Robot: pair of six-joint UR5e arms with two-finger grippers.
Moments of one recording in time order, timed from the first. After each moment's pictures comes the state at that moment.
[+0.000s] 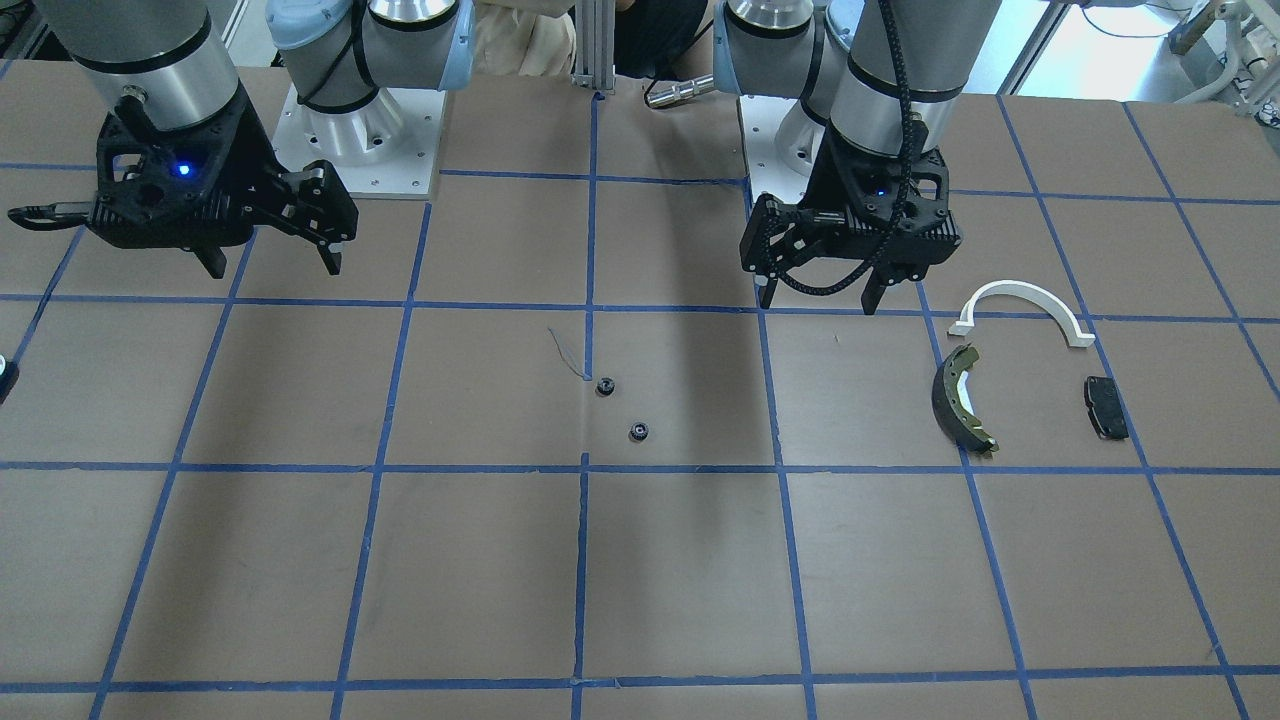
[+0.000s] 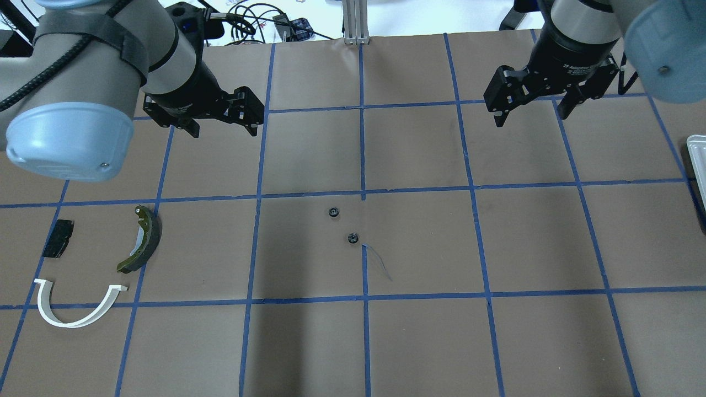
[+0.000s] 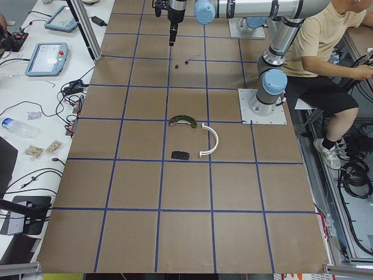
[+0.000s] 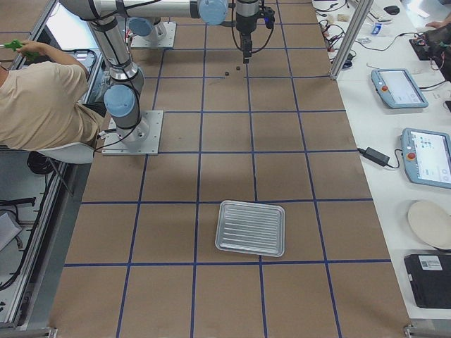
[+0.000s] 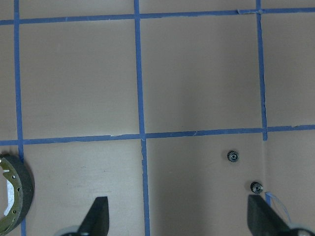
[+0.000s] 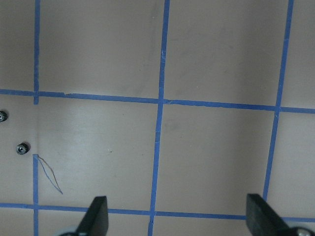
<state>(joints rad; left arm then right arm) -1.64 -1.56 -1.70 -1.28 1.56 -0.04 1.55 -1.56 1.58 -1.62 -1.60 -0.09</state>
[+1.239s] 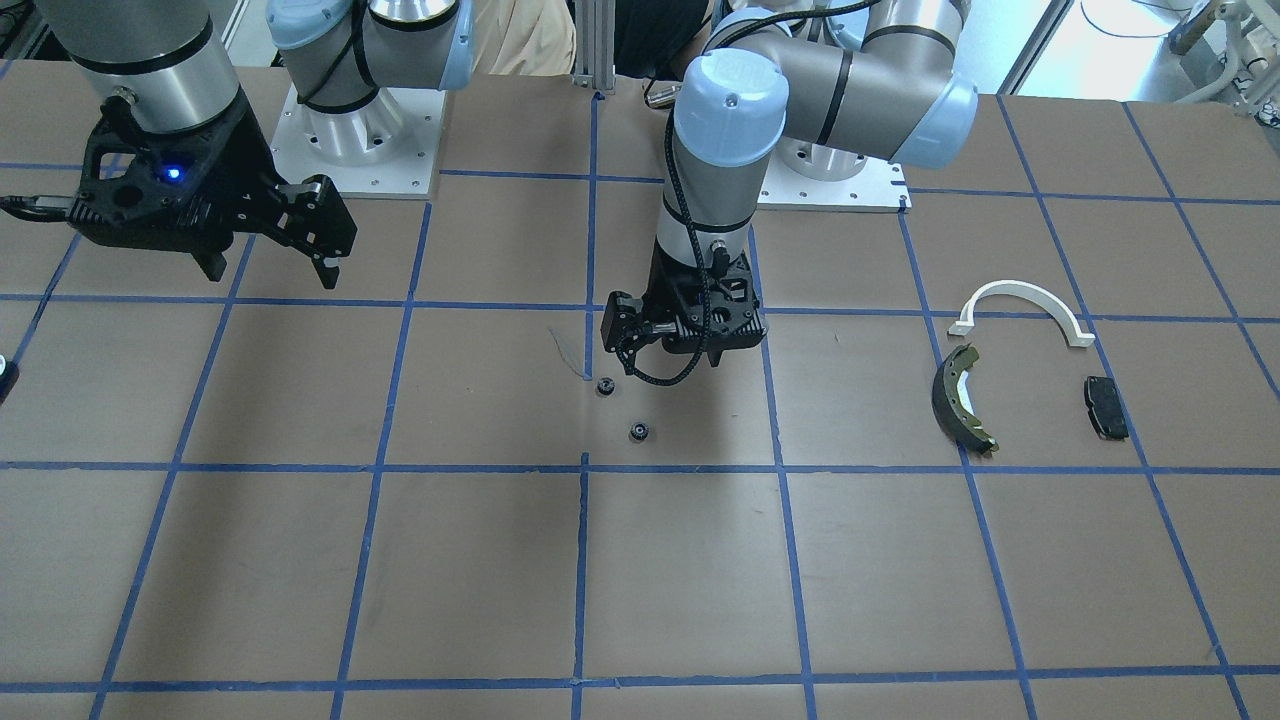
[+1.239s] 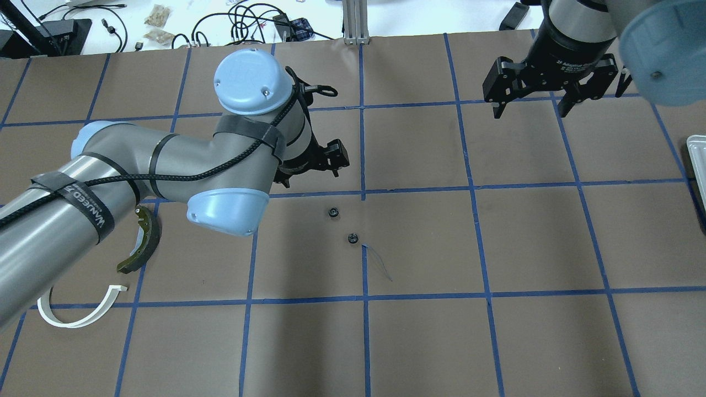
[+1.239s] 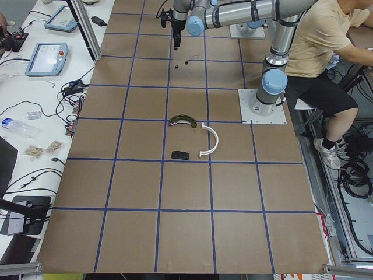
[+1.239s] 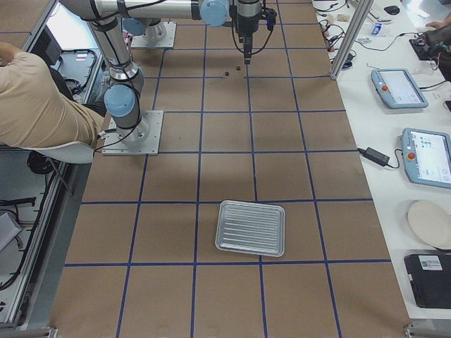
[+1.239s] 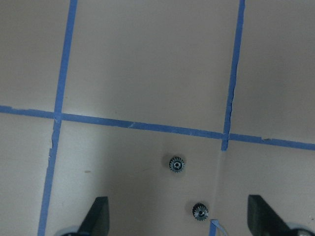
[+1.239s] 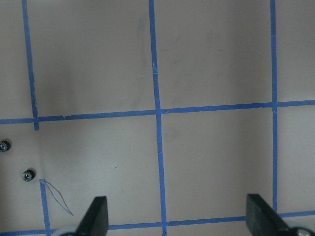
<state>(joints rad) -1.86 -1.76 -1.86 -0.95 1.56 -0.48 1.56 -1.56 1.58 -1.65 -1.59 0.04</state>
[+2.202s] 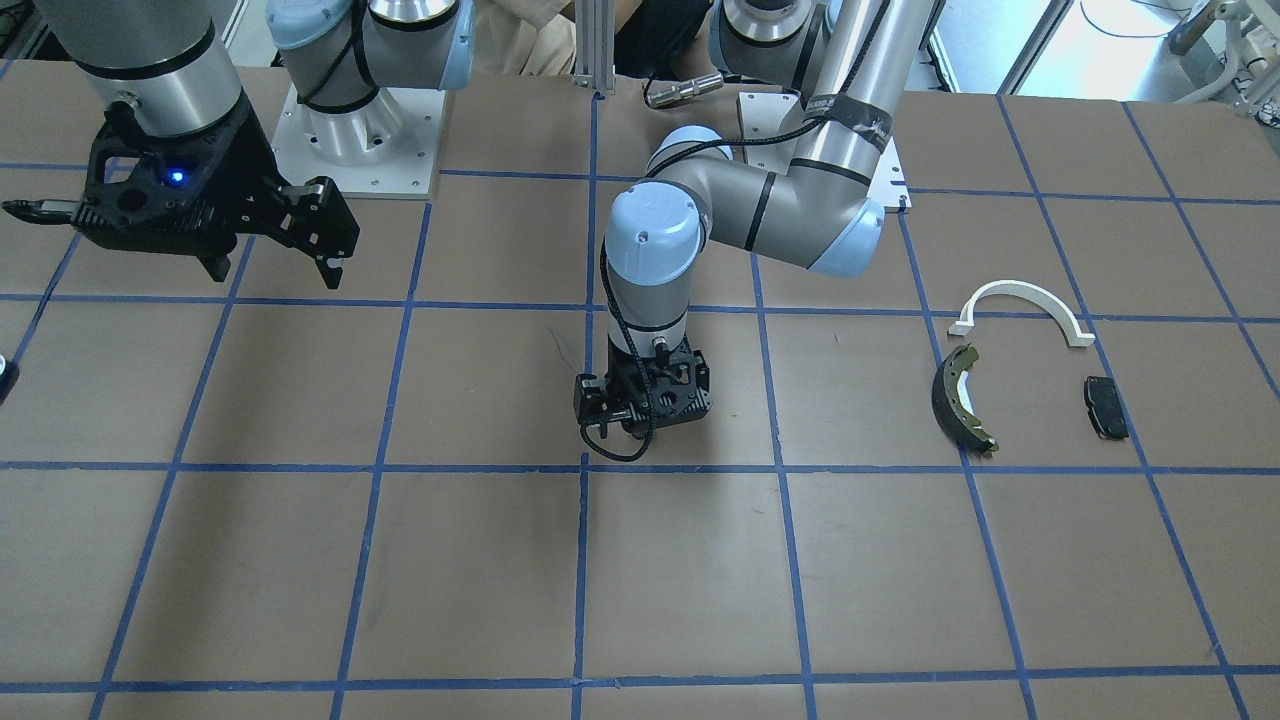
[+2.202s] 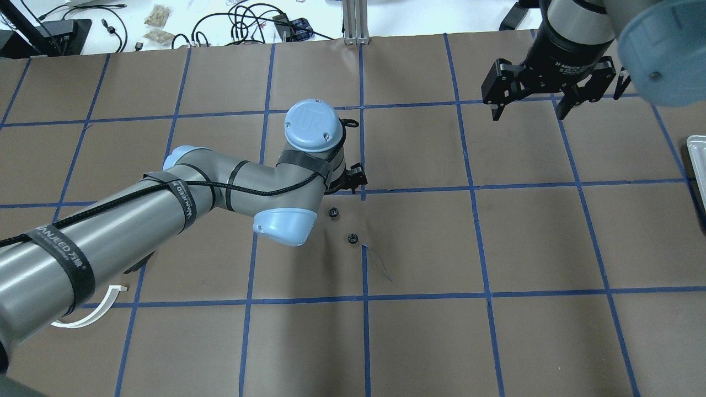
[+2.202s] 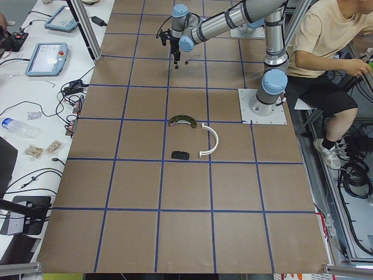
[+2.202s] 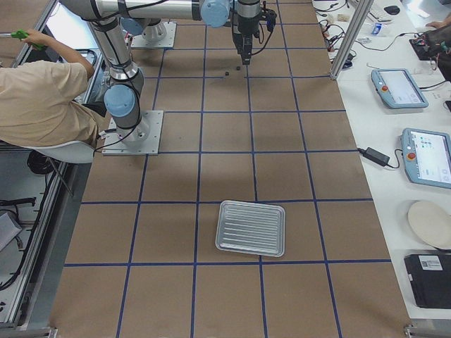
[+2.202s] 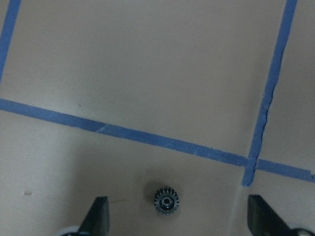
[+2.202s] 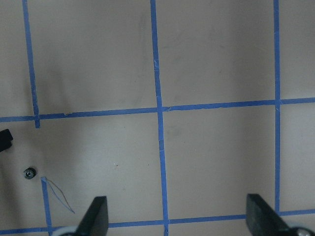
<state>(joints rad) -1.93 -1.98 -1.87 -0.75 1.64 -0.59 1.56 -1.56 1.58 -1.64 -1.58 0.04</state>
